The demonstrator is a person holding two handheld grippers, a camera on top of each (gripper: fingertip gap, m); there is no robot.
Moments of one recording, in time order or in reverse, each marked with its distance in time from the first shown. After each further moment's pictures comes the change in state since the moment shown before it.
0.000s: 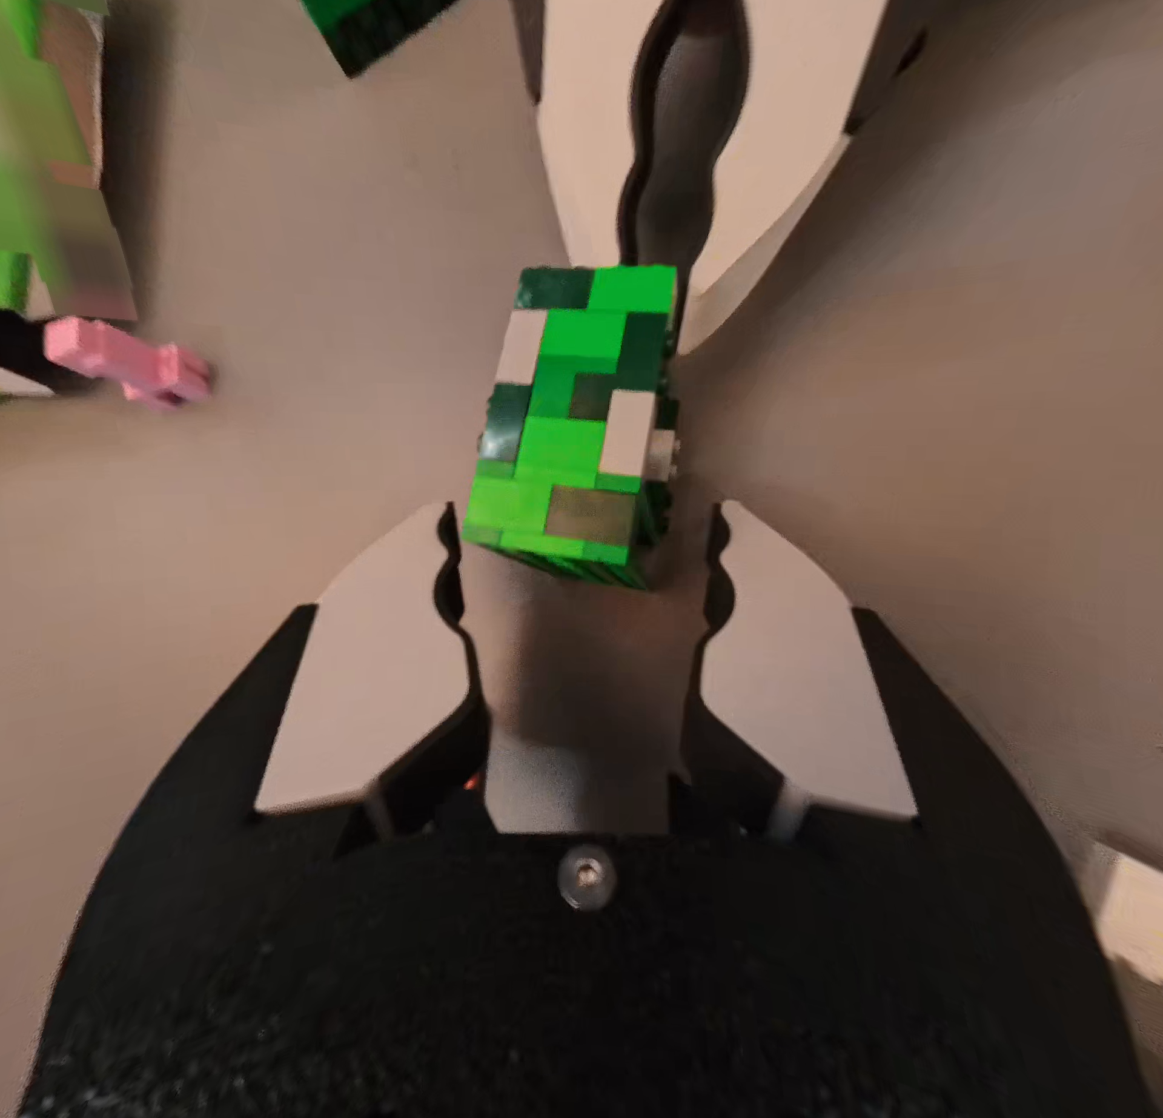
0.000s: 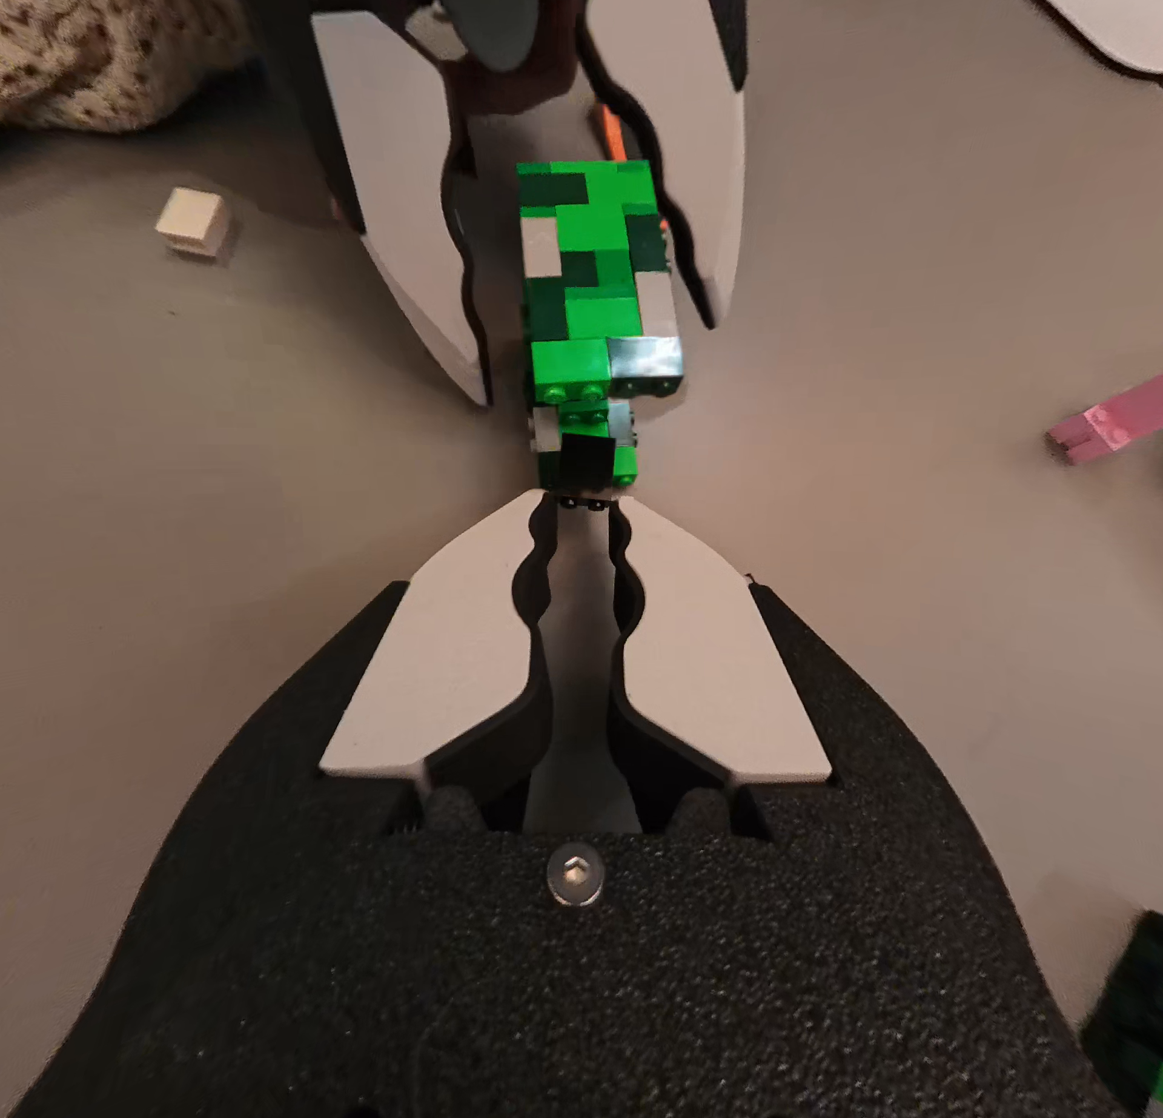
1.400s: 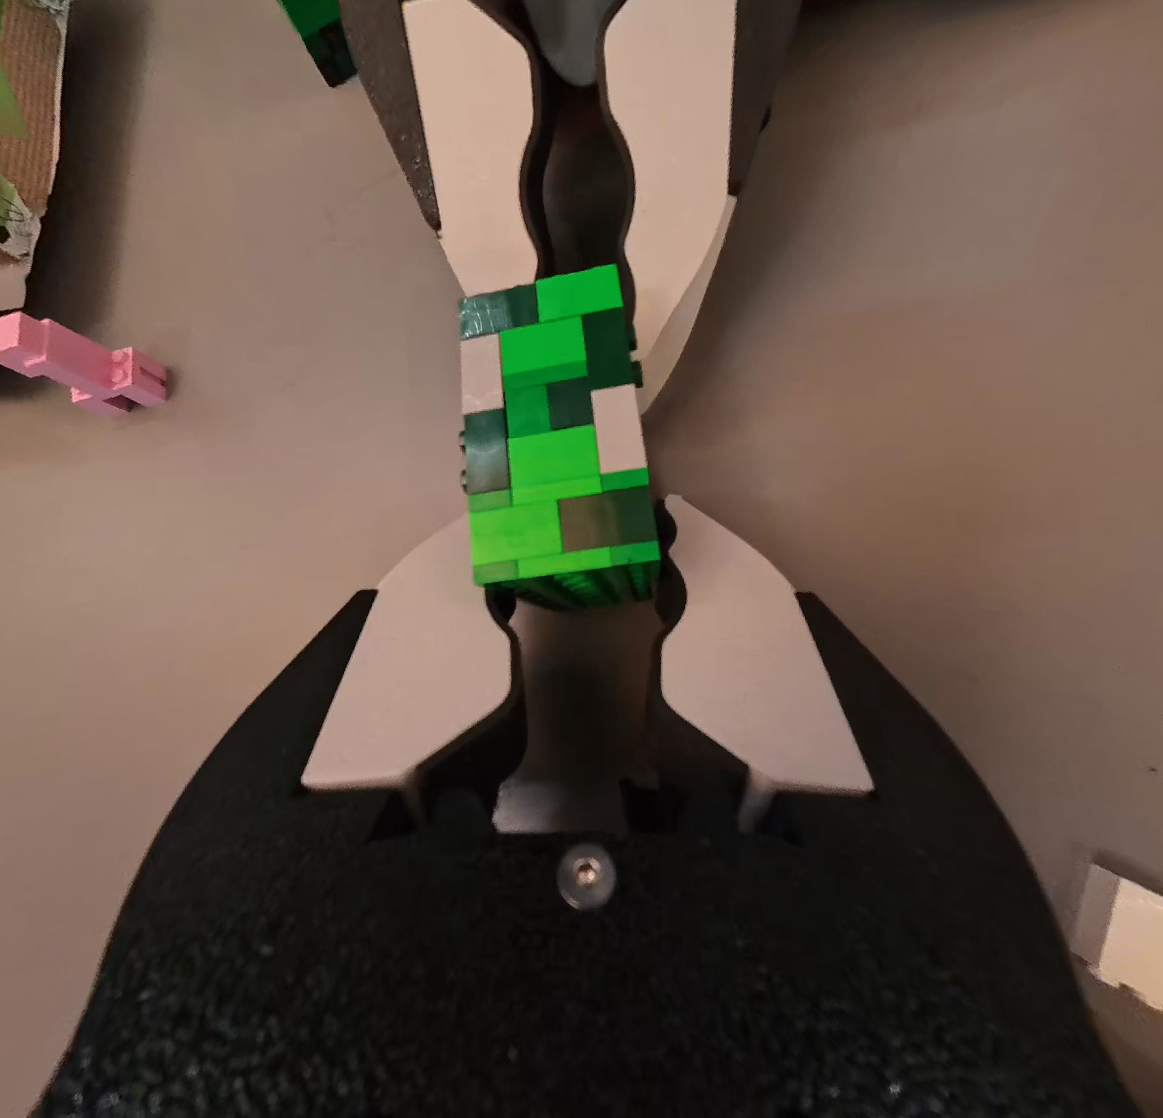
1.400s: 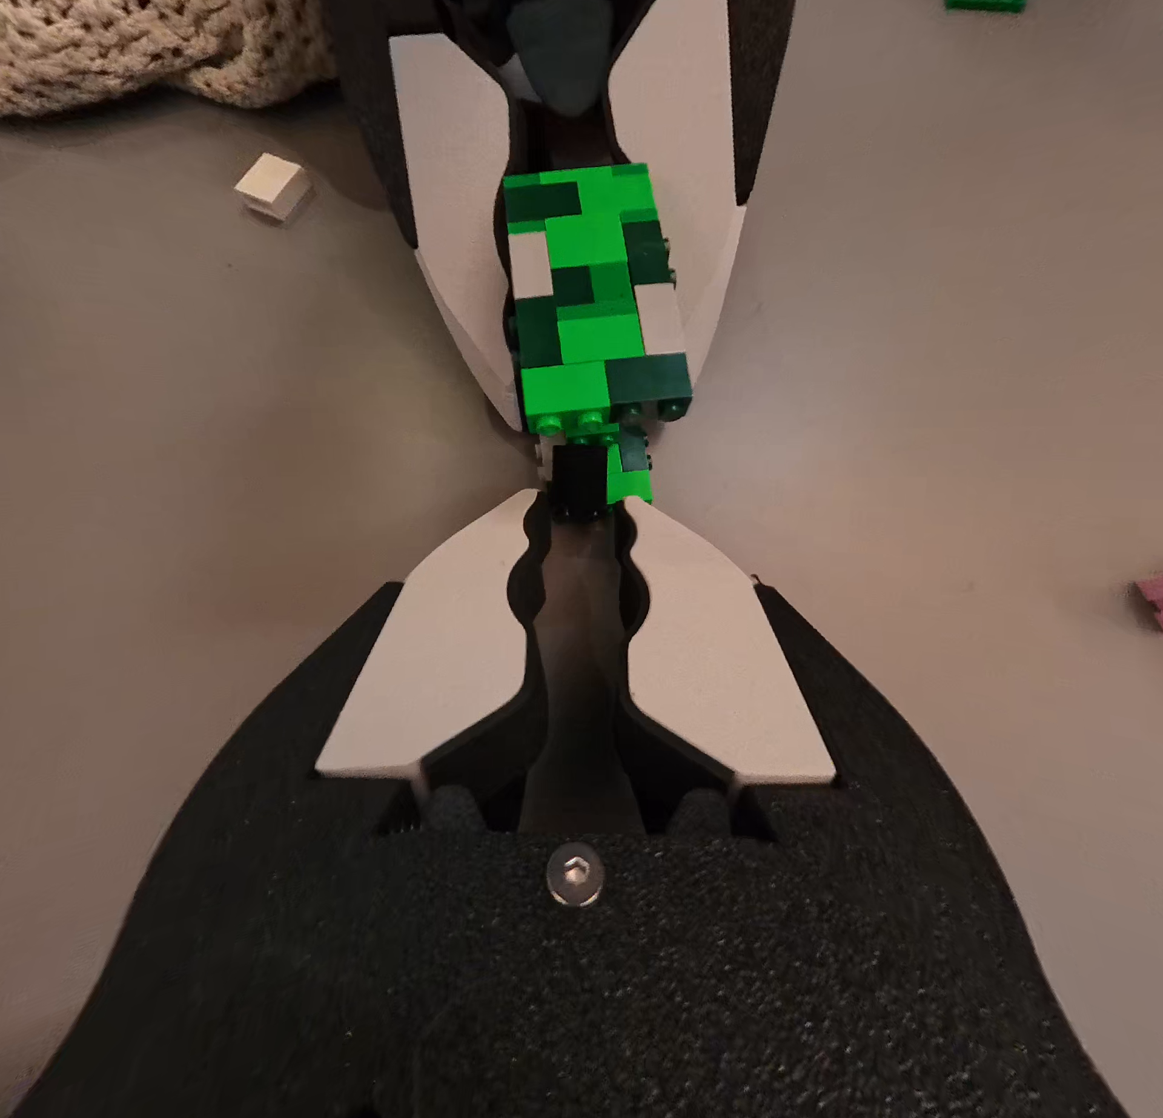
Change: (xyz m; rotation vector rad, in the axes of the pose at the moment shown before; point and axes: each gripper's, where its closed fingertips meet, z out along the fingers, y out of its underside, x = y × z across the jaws) left arm 0.004 -0.001 0.008 0.040 0.059 -0.052; right arm 0.007 -0.003 0.016 0.036 -0.254 -0.126
